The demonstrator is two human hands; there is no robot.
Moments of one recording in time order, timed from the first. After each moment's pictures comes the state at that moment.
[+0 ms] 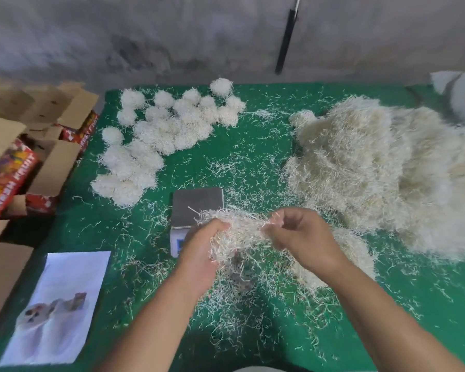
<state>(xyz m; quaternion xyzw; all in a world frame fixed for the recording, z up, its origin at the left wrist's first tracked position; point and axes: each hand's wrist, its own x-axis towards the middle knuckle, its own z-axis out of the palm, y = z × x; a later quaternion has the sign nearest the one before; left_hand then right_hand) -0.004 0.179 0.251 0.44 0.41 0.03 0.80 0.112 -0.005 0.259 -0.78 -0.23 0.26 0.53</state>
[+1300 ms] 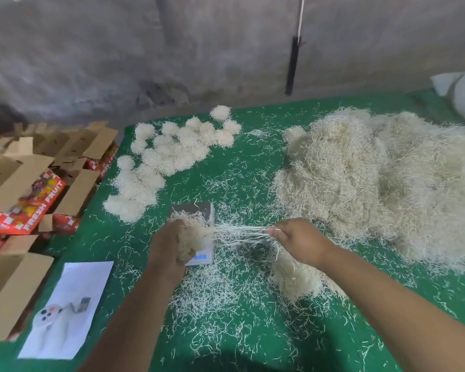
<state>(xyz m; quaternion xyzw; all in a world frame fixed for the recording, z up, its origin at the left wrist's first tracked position) 0.024 0.113 0.277 0.49 0.48 0.16 0.70 0.210 -0.105 0.196 -0.85 -0.42 0.19 0.26</state>
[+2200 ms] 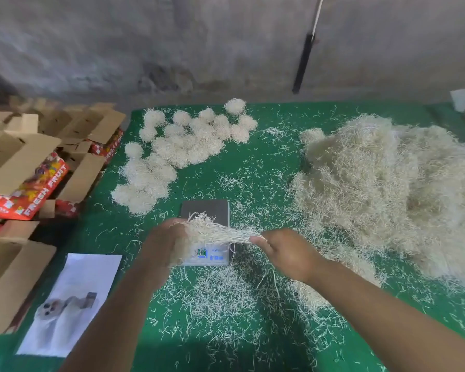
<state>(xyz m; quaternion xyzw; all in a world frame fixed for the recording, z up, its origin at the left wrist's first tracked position) -0.009 0.222 0.253 0.46 0.51 0.15 0.71 0.151 -0.005 0.216 -0.85 -0.44 0.23 0.20</state>
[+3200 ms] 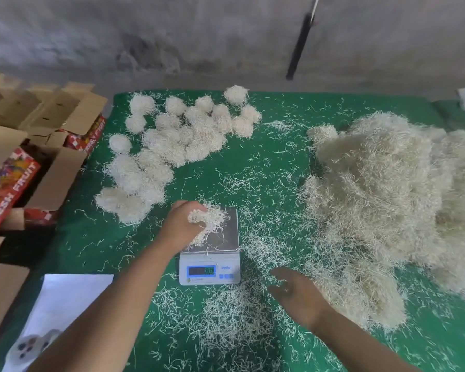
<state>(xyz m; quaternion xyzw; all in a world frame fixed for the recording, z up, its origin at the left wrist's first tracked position) 0.076 0.372 0.142 0.85 0.28 0.02 0.44 0.129 0.038 0.136 -0.87 -0.20 0.36 0.27</state>
